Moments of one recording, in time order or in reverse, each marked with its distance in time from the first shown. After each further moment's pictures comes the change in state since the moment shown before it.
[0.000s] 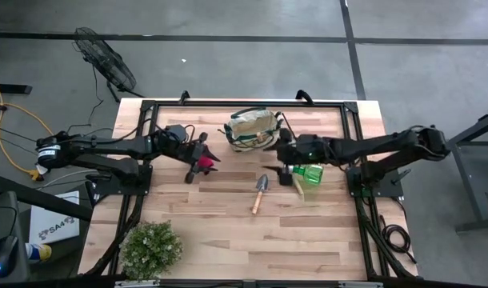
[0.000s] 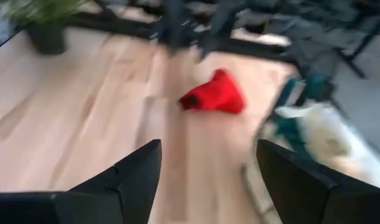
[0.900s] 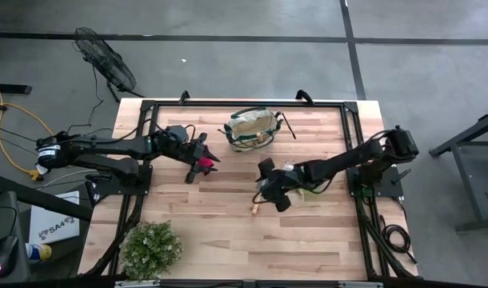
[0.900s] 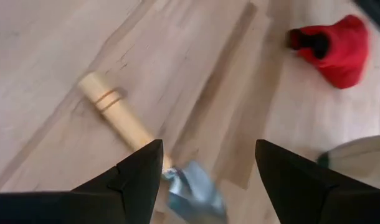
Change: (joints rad) left arm 0.000 0.000 0.000 -0.022 -0.017 -0.068; right arm 0.198 0.351 0.123 -0.168 0.095 -0.306
